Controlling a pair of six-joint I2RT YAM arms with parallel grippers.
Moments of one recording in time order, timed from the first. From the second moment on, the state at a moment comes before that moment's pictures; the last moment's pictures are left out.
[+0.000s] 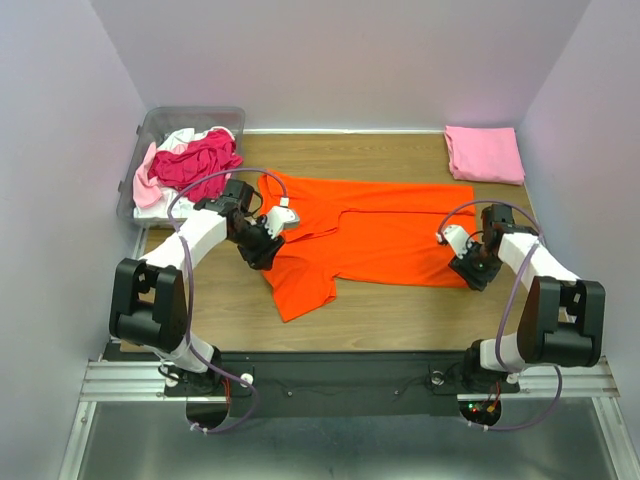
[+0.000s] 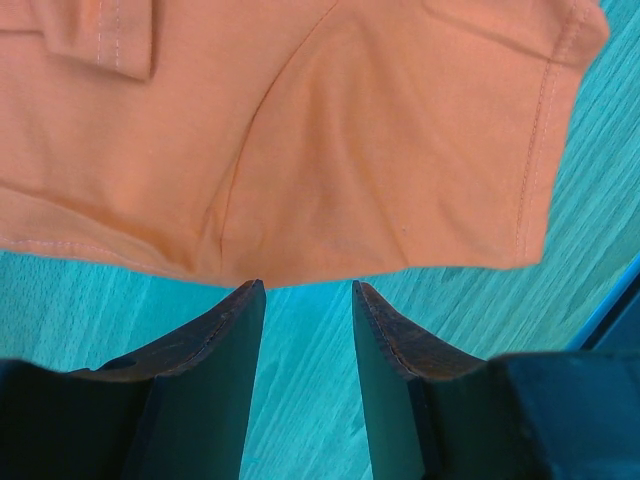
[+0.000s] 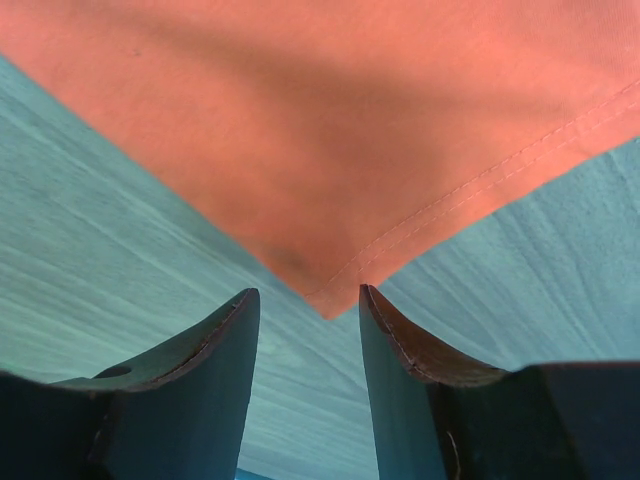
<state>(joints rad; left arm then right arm) -0.27 1.52 1.05 -0.80 0.47 0.73 -0.14 1.39 0.80 -0.77 -0.13 -0.98</state>
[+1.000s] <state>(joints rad) -0.43 1.52 0.86 -0.61 0.31 0.79 -0.14 1.44 0.76 -0.69 -0.07 -1.01</state>
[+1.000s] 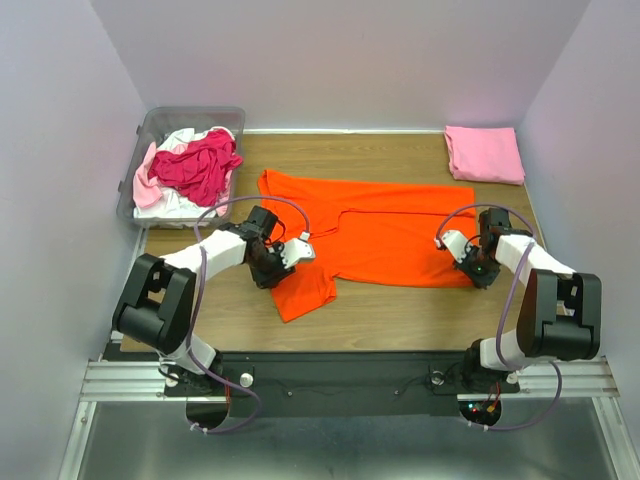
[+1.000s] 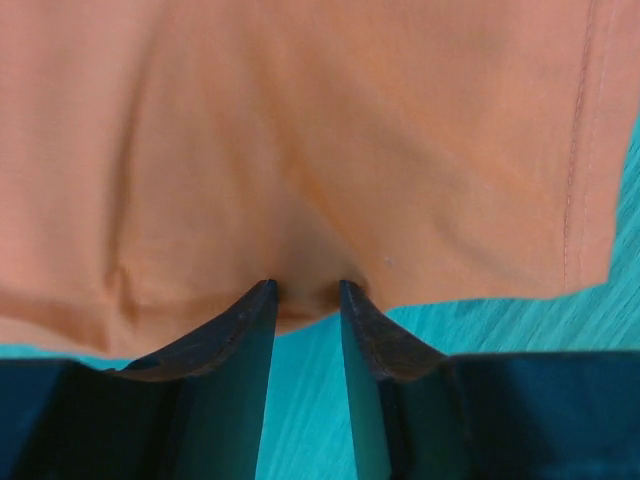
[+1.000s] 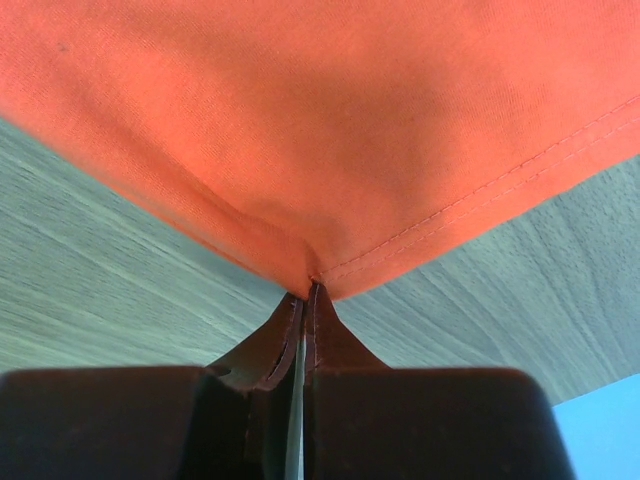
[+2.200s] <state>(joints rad) -0.29 1.44 1.20 -0.93 0.48 0.81 -0.25 1.48 1.10 -0.92 -0.13 -1.07</state>
